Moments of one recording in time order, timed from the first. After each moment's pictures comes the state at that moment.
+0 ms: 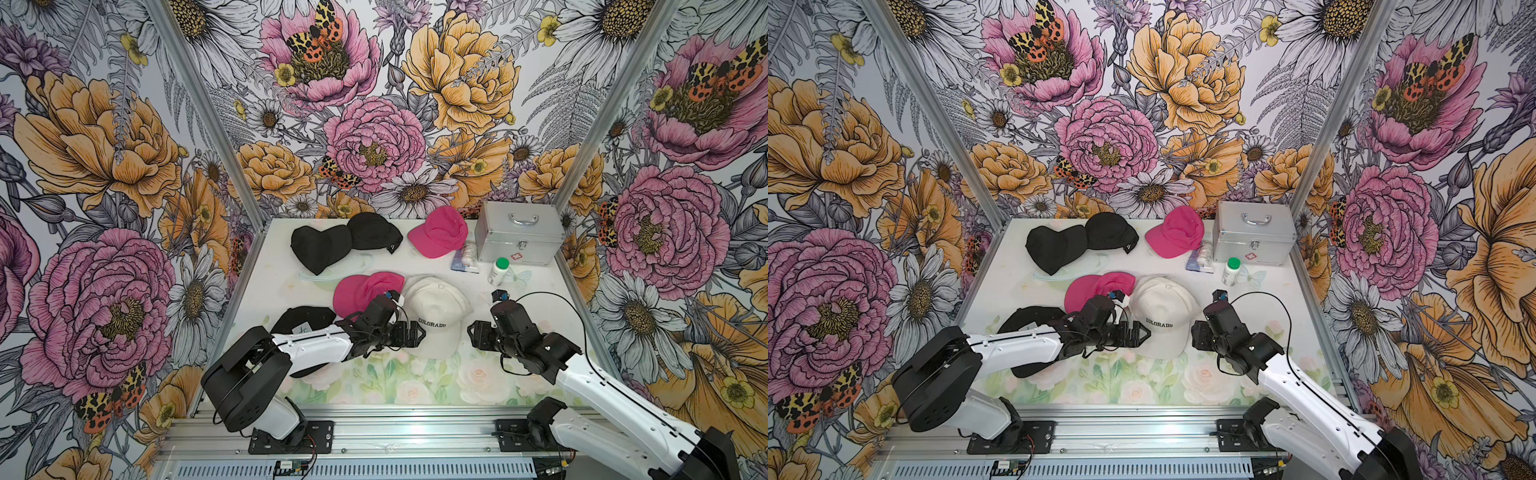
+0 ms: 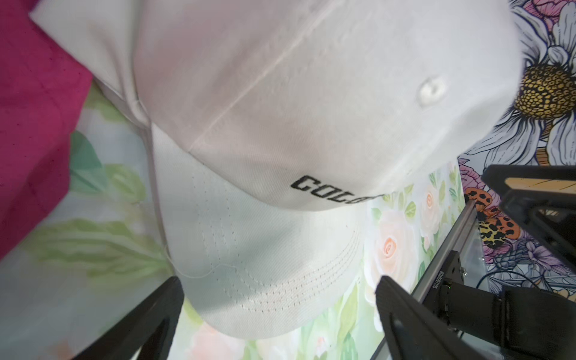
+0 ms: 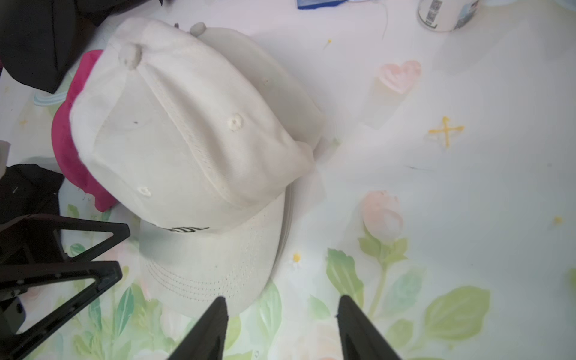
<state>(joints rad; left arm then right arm) -0.80 1.52 0.69 0.01 0.22 -0.71 0.56 0.87 0.58 -0.63 0.08 0.64</state>
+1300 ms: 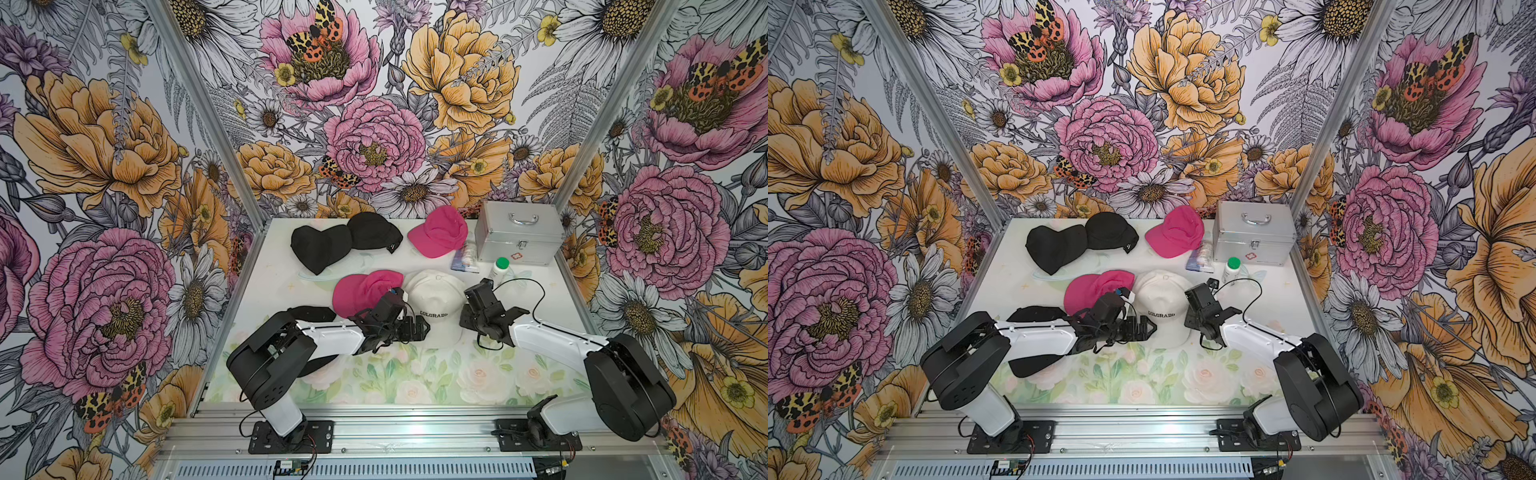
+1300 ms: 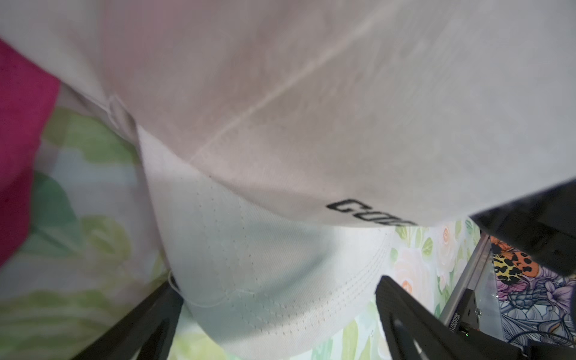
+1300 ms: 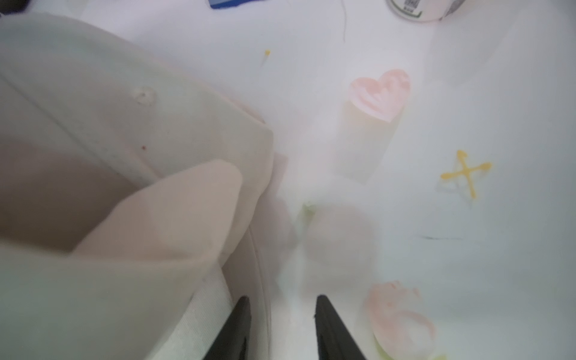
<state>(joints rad) -0.79 1.66 0.75 0.09 0.17 -0.77 0.47 1.39 0.68 -0.30 0.20 0.70</state>
